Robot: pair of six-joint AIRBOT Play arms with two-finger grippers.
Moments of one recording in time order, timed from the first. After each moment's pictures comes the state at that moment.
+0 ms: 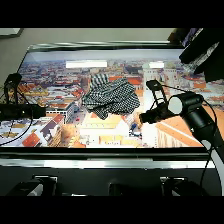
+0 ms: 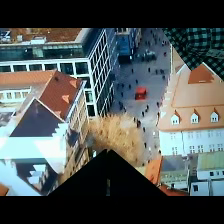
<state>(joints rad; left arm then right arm) 0.01 -0.90 1.00 1.40 -1.14 -1.48 0.34 -1.10 1.09 -1.48 1.24 1.59</state>
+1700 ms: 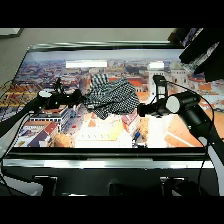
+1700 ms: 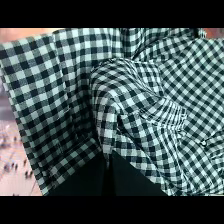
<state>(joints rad) -0.06 -1.71 1.20 0.45 -0.74 -1.27 0.31 -1.15 1.09 -1.47 1.07 1.87</state>
